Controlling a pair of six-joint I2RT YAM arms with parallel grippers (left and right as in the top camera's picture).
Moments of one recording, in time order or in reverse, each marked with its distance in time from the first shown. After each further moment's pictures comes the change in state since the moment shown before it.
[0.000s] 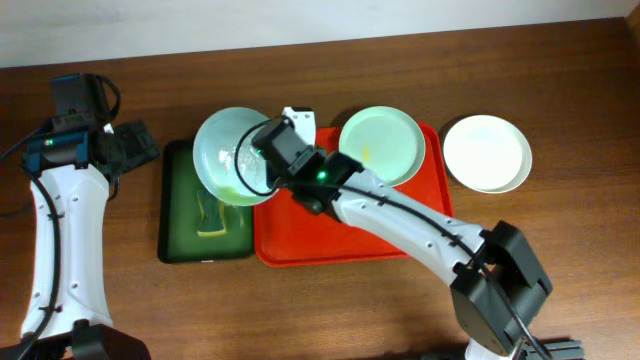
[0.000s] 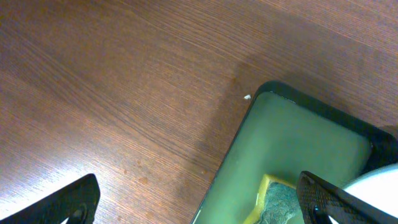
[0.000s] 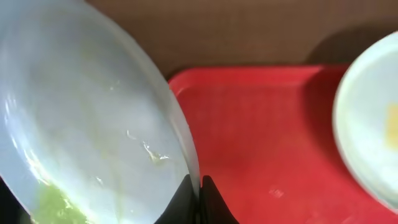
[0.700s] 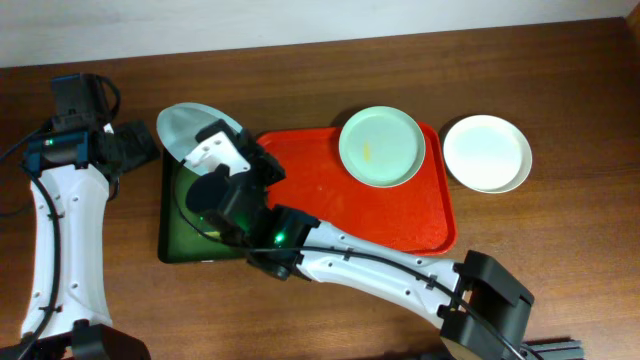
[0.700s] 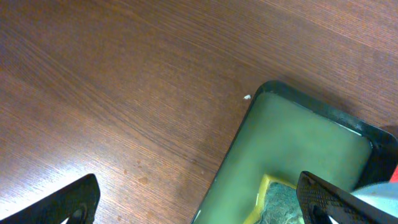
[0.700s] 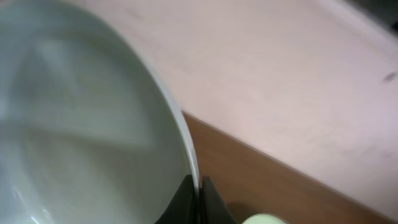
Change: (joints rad) left arm 0.000 0.000 0.000 0.000 0.000 0.000; right arm 0.265 0.002 0.002 0.491 0.635 -0.836
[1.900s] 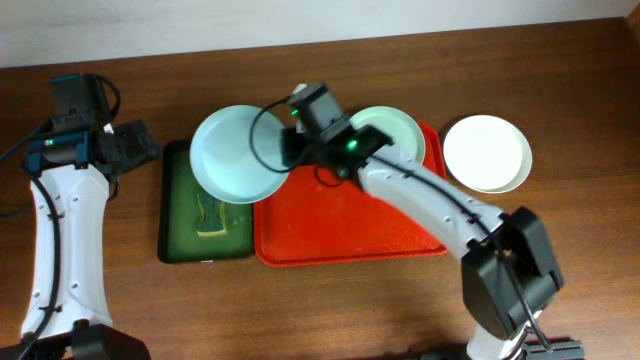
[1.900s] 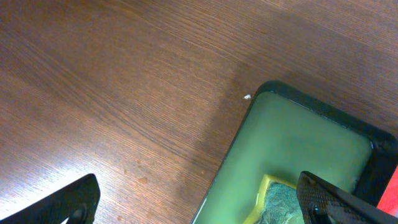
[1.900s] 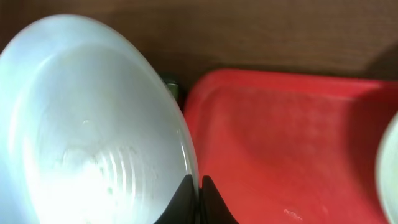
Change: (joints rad) left arm 0.000 0.000 0.000 0.000 0.000 0.000; right arm -0.482 0.006 0.011 -0.449 -1.113 0.697
